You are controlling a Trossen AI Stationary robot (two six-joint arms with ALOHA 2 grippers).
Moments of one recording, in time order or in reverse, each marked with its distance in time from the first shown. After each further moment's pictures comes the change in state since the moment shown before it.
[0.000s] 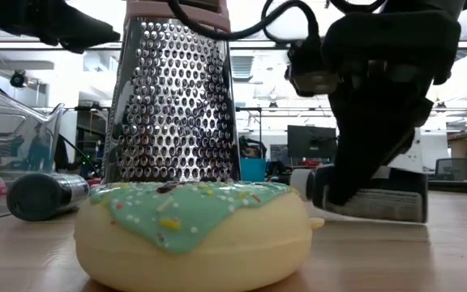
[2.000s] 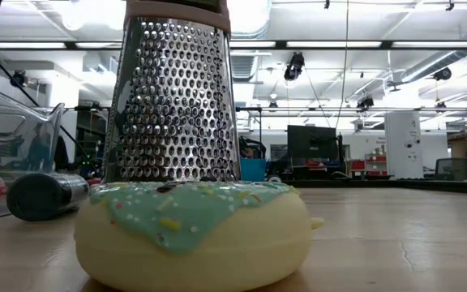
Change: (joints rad) left arm 0.015 0.241 0.094 0.621 0.470 0.213; right arm -0.176 -0.048 0.305 0.943 0.204 -1.347
